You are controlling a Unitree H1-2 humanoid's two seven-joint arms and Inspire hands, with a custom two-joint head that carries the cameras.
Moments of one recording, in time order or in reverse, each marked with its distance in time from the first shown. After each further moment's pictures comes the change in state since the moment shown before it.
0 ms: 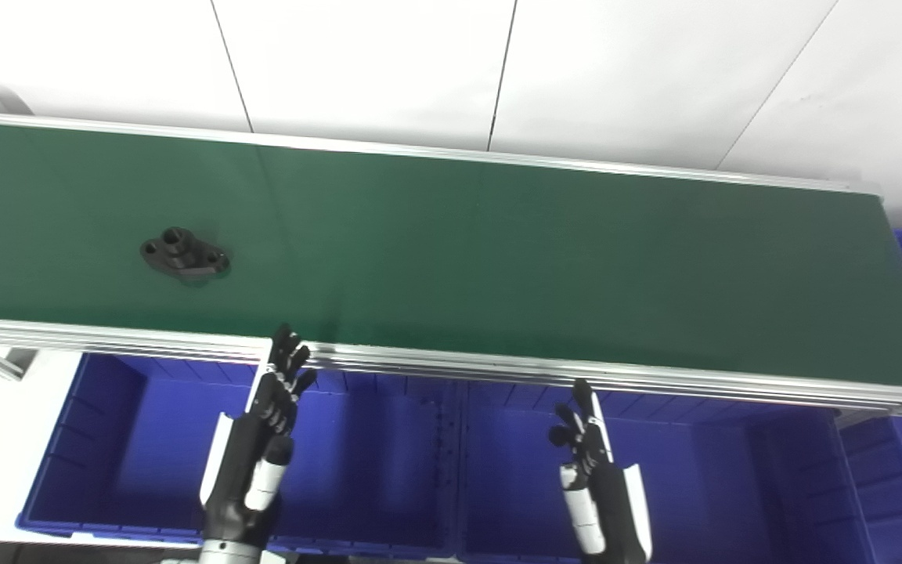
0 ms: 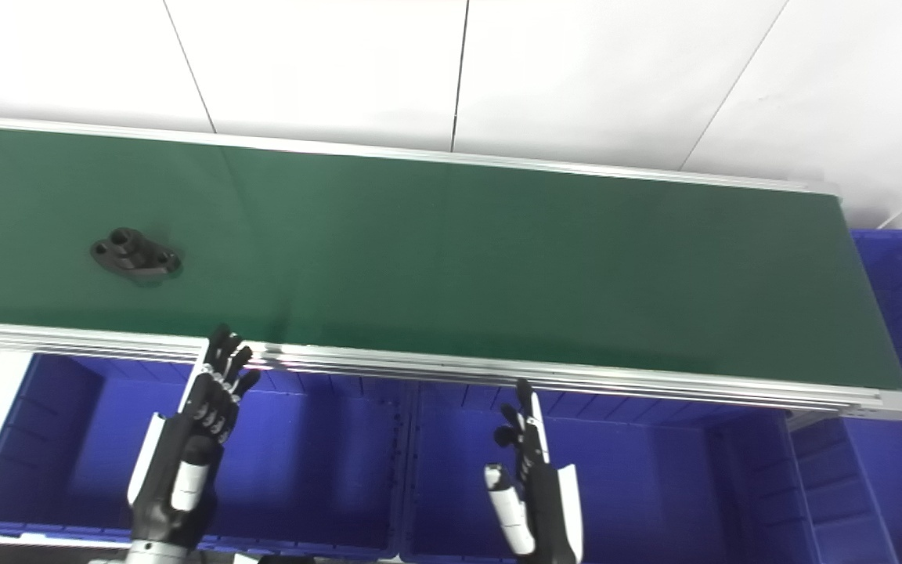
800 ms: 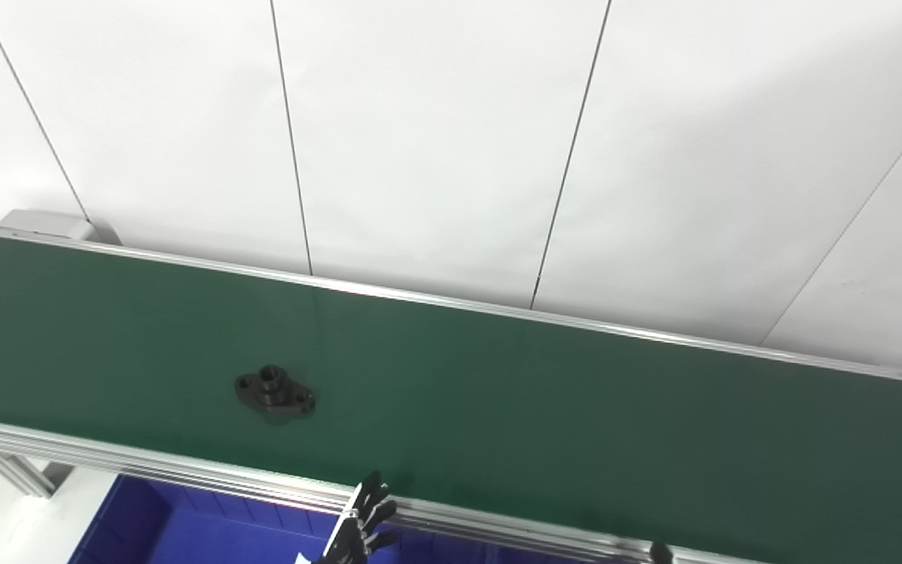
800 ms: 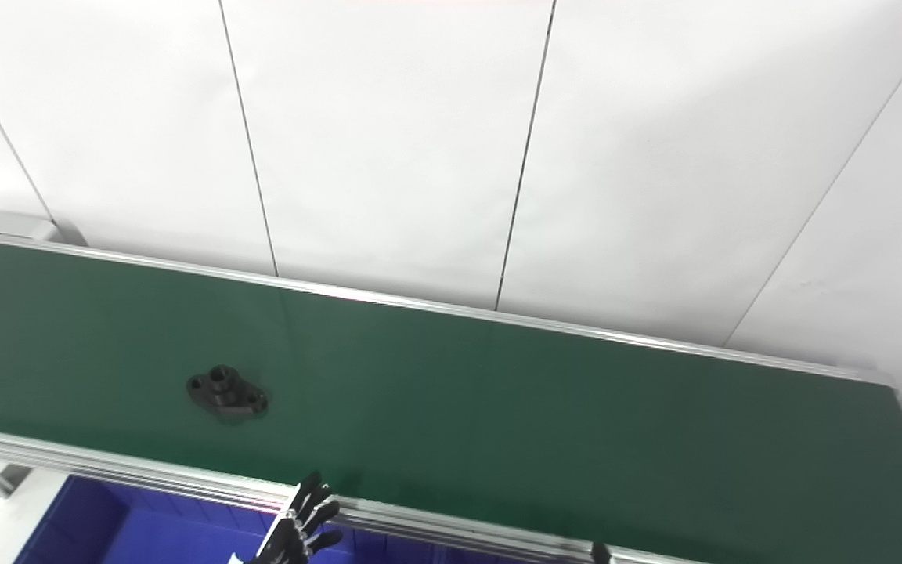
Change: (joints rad) left arm -0.042 -0.057 -0.080 0.109 0.125 -0.056 0.123; right arm -0.073 -0.077 -0.070 -0.016 0.036 -0.001 0.020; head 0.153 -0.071
